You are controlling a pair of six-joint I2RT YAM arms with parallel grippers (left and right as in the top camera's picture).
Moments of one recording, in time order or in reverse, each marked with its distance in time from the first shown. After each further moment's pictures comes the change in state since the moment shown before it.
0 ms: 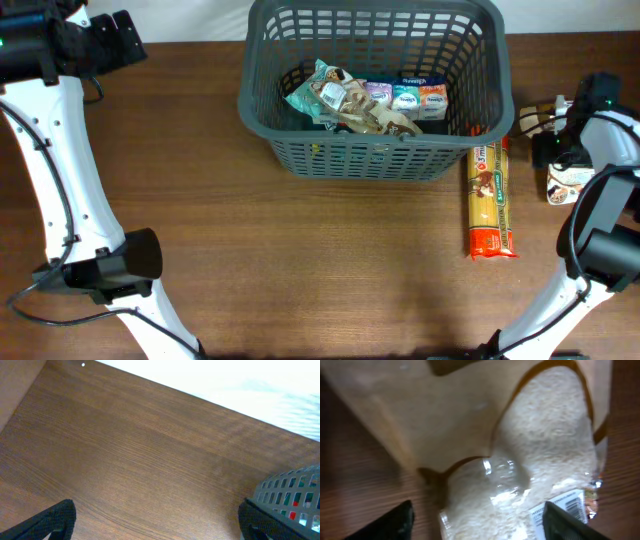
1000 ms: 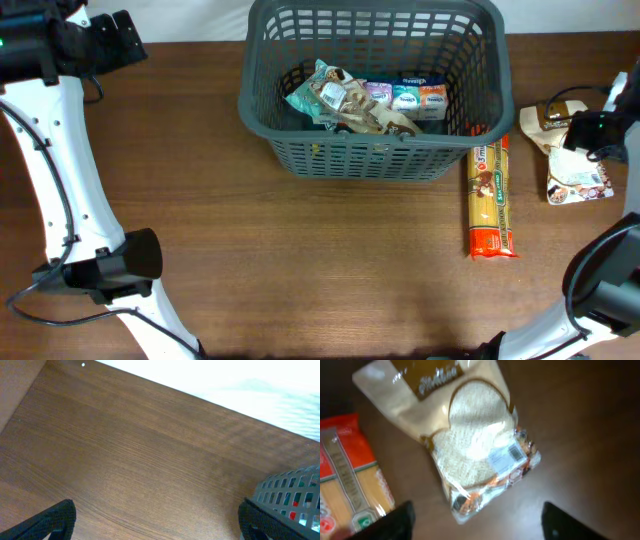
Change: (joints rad) left arm 0.000 0.000 0.000 0.000 0.000 0.000; right arm -0.047 -0.247 0.051 -0.169 -0.053 0.184
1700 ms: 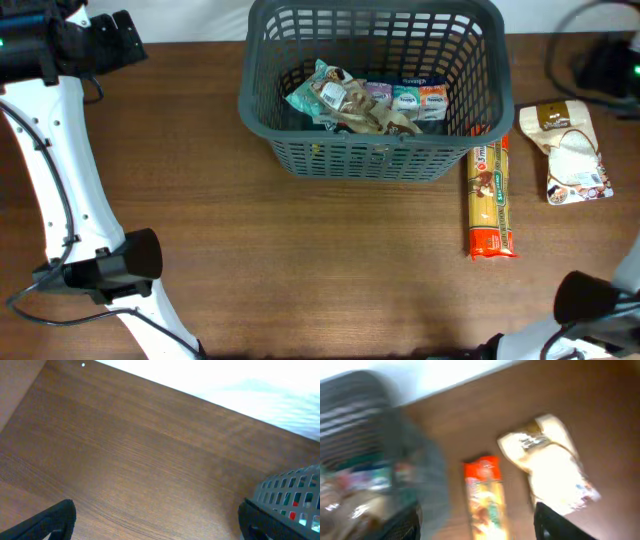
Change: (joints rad) left arm 0.000 0.000 0.000 0.000 0.000 0.000; right arm 0.061 -0.116 0.543 -0.404 -0.329 0.149
